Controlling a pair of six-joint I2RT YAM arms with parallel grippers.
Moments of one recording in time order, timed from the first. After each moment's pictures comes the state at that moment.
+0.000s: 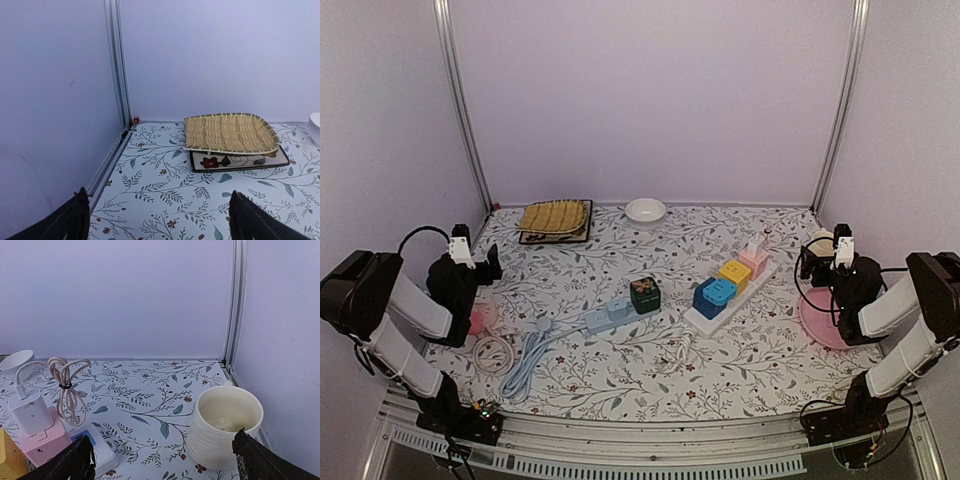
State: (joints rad) left arm -0.05 1.55 0.23 1.30 -0.22 0.06; right arm -0.01 1.53 0.24 1.24 -0.03 0.00
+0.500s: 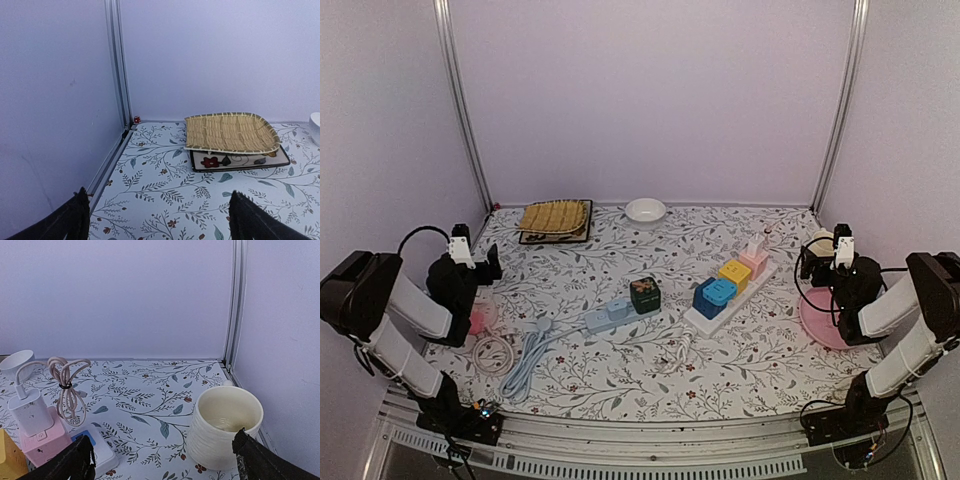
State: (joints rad) left arm -0.05 1.55 0.23 1.30 -0.22 0.06; right arm -0.01 1.53 0.24 1.24 -0.03 0.00
